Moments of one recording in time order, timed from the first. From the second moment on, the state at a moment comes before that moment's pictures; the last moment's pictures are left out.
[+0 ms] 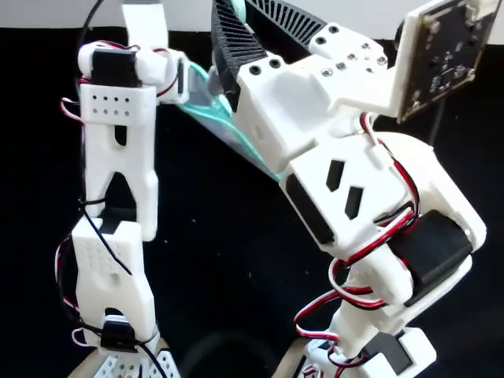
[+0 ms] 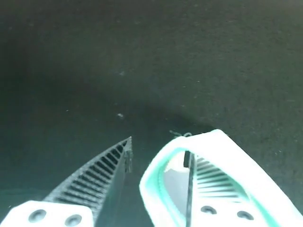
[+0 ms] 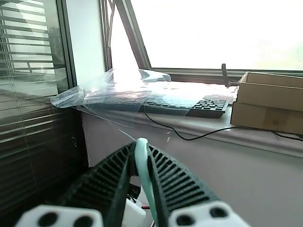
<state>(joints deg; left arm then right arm) -1.7 32.9 -69.3 101.1 9.7 -36.5 -10.4 -65.5 71.6 -3.1</state>
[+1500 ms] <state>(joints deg) 9.1 -35.4 -10.9 101.1 5.5 -27.8 -10.4 -66.3 80.7 -10.3</state>
